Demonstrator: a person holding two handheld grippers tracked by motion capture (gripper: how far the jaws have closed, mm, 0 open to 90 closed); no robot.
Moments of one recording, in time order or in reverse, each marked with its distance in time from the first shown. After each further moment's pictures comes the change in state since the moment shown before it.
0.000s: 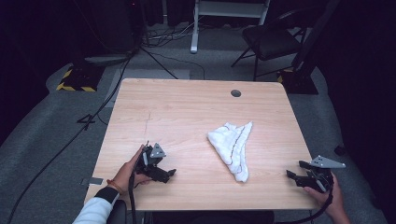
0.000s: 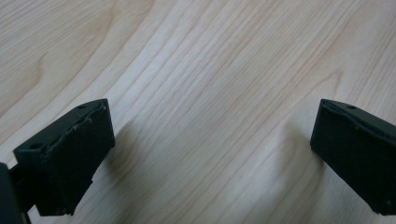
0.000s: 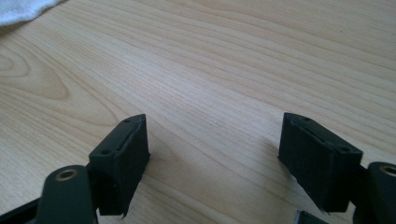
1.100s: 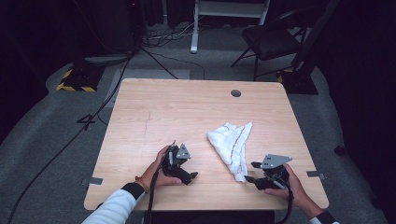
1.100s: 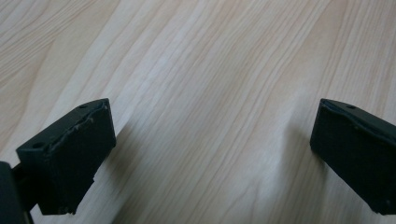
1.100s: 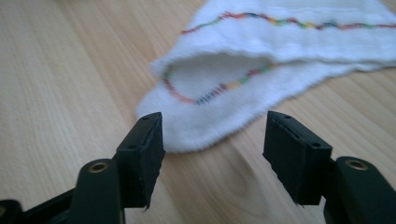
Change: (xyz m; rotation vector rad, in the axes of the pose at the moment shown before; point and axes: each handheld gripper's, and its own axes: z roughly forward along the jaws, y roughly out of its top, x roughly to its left) left arm -0.041 0.046 0.041 -0.001 -0.106 0.121; right arm 0.123 0.070 0.047 0.050 0.287 -0.341
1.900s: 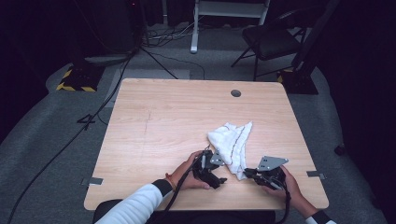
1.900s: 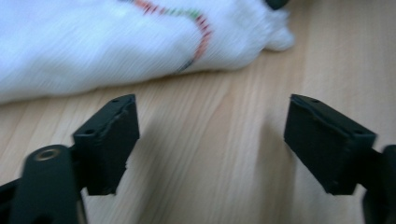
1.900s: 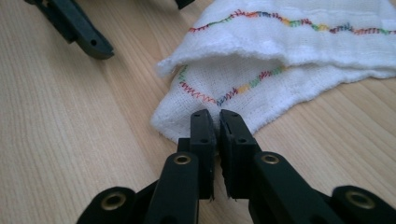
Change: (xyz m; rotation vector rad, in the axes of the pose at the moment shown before) left arm -0.056 0.064 0.045 -0.008 -0.153 0.171; right arm 0.003 -0.003 0.009 -0.010 0.013 -0.044
